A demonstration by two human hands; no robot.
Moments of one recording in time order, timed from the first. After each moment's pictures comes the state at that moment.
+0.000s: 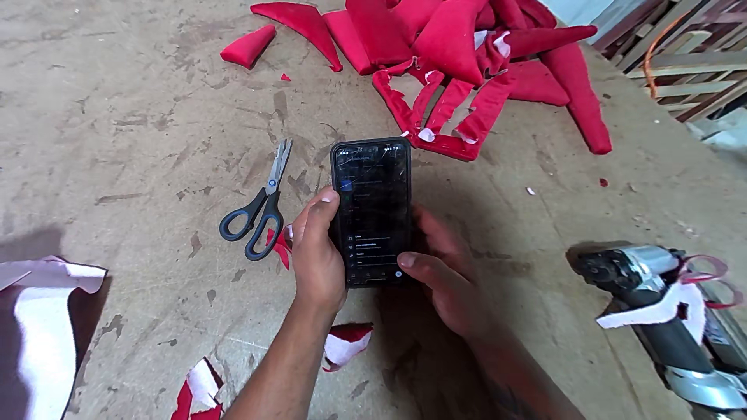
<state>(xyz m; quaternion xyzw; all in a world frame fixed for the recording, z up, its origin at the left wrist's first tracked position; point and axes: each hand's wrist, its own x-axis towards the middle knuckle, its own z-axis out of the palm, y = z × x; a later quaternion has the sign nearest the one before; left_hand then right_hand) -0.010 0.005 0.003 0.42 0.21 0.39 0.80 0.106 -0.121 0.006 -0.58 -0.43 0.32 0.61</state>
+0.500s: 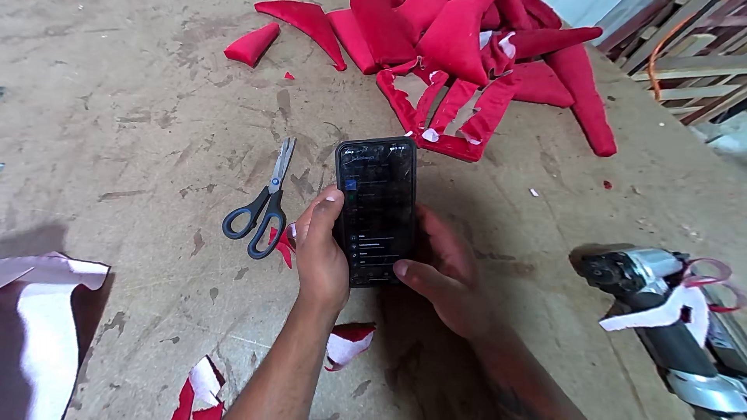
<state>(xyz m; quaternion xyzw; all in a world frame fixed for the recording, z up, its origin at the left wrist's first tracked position) -0.011 0.005 0.003 0.42 0.20 0.39 0.79 0.105 -0.121 0.009 -0.62 -0.43 0.31 0.58</state>
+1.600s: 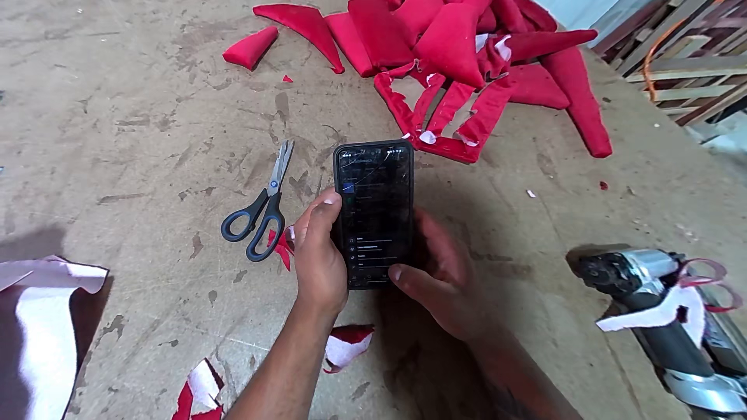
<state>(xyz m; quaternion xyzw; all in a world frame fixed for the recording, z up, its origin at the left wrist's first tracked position) -0.010 0.005 0.003 0.42 0.21 0.39 0.79 0.103 -0.122 0.010 -0.63 -0.42 0.32 0.57</state>
